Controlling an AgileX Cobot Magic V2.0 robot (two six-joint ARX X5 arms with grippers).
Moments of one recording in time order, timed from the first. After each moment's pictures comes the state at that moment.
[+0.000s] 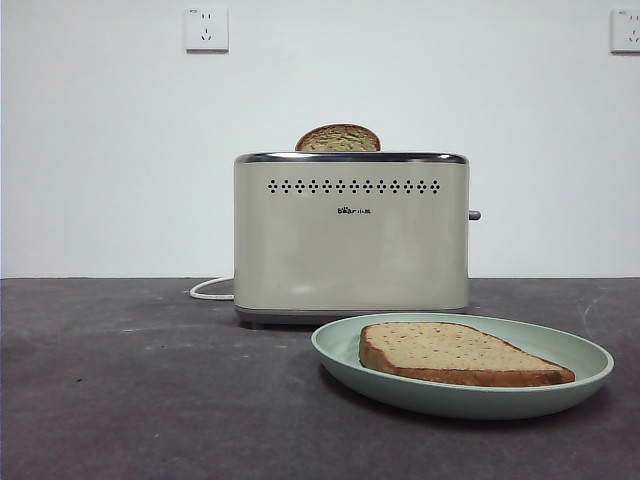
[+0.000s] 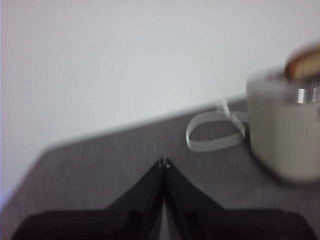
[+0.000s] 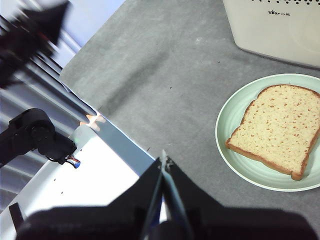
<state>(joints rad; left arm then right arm) -0.04 0.21 0.26 -0.09 0.05 0.20 0.52 0.59 0.94 -0.94 -0.47 0.19</state>
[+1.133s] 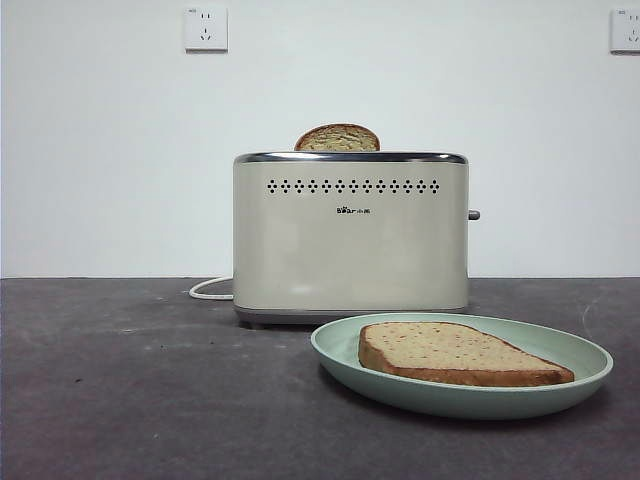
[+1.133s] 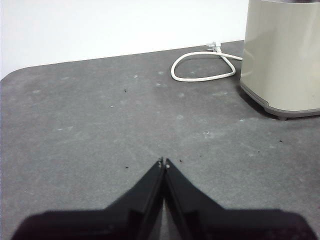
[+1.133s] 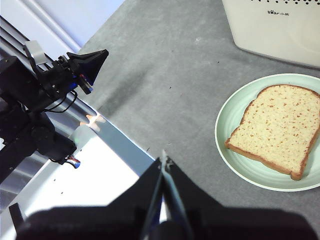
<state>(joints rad) -0.03 0.00 0.01 -0.18 0.06 0.08 0.52 0.59 0.94 -0.94 -0.47 0.19</state>
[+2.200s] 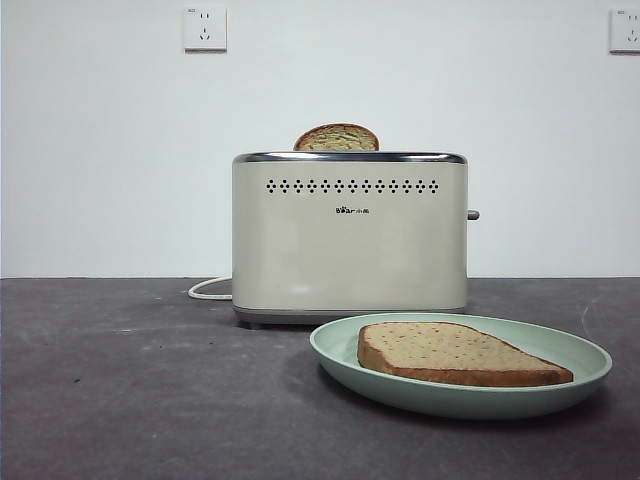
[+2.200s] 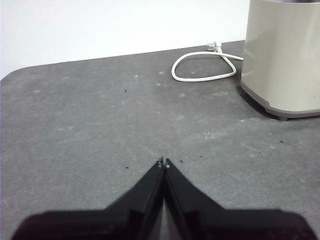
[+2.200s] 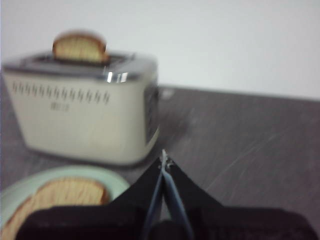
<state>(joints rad) -0.03 0.00 0.01 -0.18 0.06 0.08 0.07 0.08 0.16 -0.16 -0.20 -0.07</state>
